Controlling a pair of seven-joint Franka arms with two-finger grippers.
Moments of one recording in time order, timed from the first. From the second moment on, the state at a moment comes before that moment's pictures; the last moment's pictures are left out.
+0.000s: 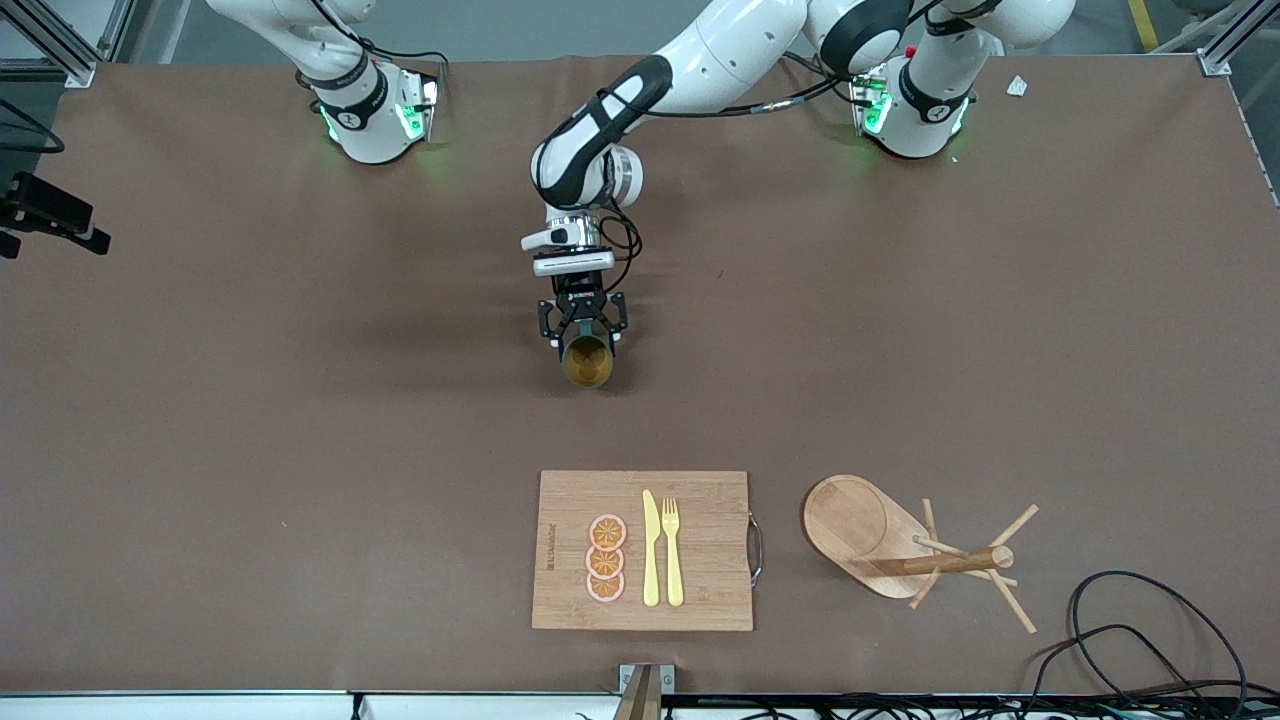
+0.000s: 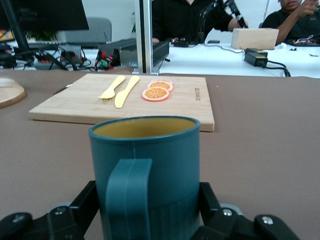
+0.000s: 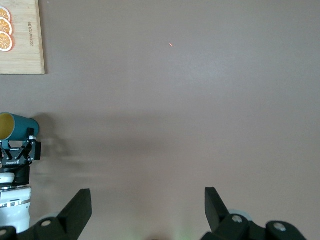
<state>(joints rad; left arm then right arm) -1.07 1.03 -0.15 -1.39 1.64 1.96 -2.34 -0.08 0.03 -0.03 -1.43 0.05 1.41 -0.10</state>
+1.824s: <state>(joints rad) -0.58 0.34 -0.23 -1.32 0.42 1.82 -1.27 -0.06 0.03 -0.02 -1.55 0.06 1.48 -0.08</state>
